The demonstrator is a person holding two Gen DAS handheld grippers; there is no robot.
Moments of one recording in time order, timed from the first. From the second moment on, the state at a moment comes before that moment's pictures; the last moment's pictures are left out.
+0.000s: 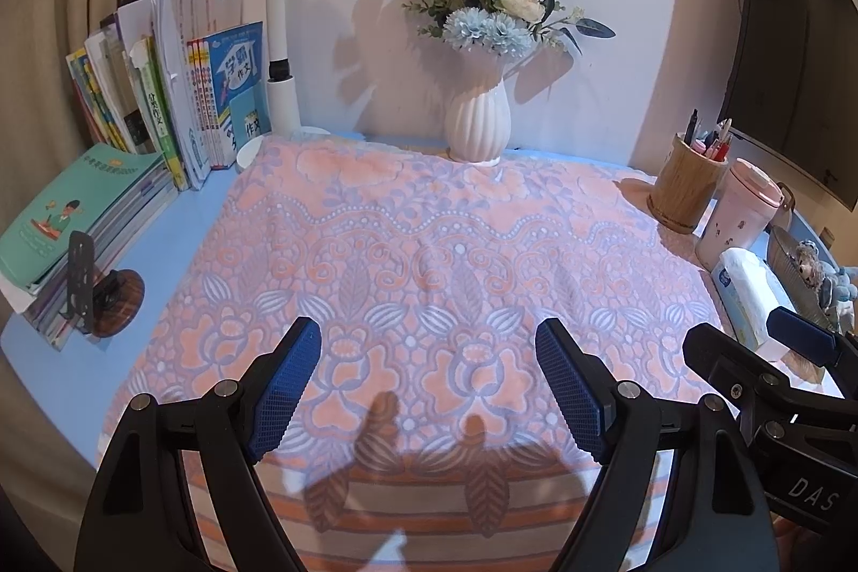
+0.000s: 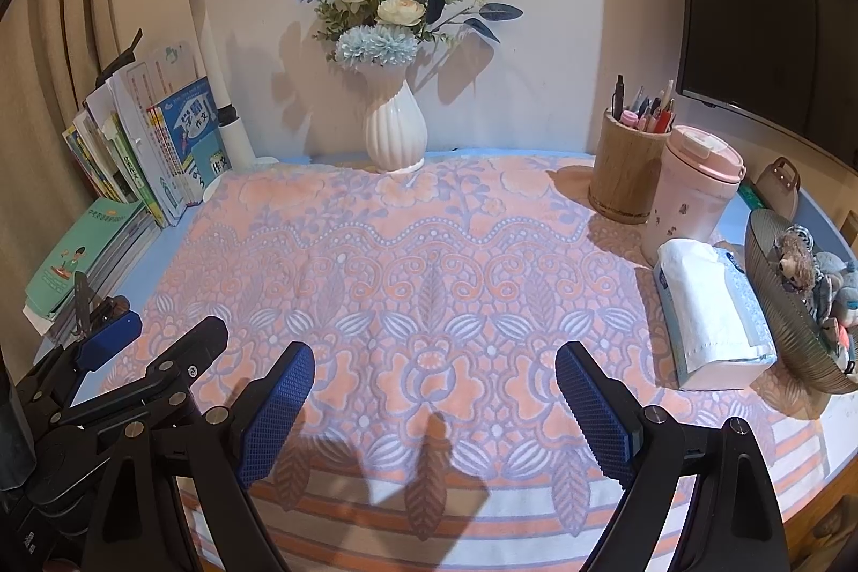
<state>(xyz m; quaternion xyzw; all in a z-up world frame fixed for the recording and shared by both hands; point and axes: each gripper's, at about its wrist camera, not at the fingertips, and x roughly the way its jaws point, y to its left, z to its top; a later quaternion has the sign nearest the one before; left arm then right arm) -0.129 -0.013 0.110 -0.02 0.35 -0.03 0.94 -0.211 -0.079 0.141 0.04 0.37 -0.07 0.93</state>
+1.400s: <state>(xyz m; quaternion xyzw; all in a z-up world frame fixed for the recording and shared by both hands) -0.052 -0.023 0.022 0.01 0.46 -0.03 0.89 -0.132 -0.108 0.052 0.00 0.41 -0.08 0.91</state>
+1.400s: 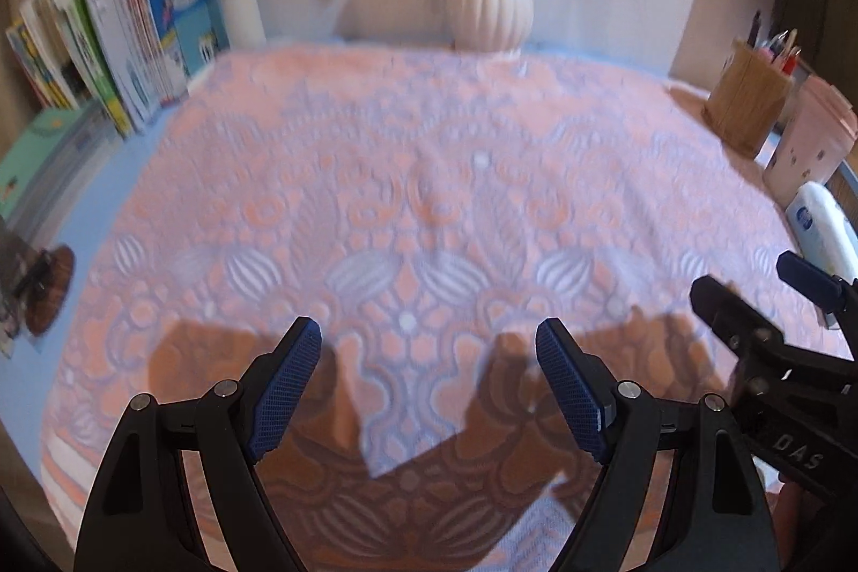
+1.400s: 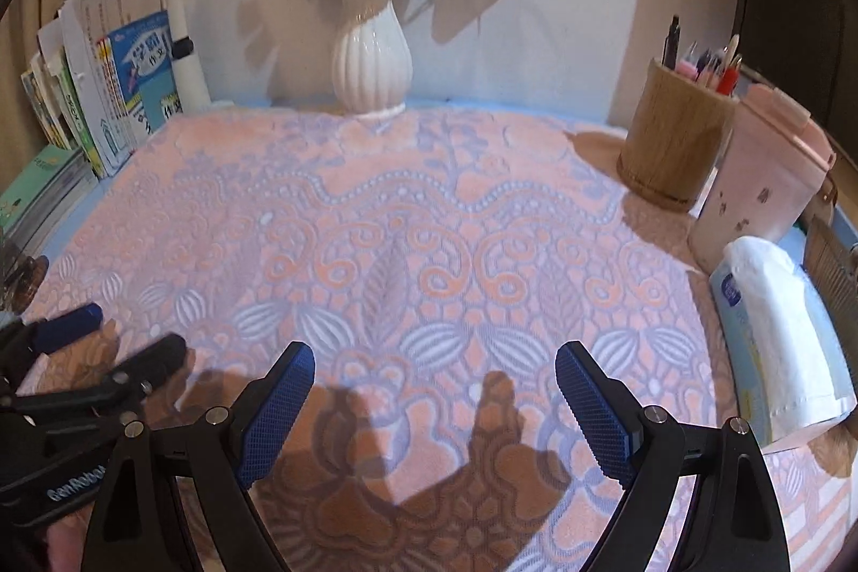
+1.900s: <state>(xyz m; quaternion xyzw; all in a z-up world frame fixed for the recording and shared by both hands) -0.040 -0.019 0.008 0.00 0.48 0.00 0.88 -0.117 -0.123 0.027 0.04 0.48 -0.06 0.88</state>
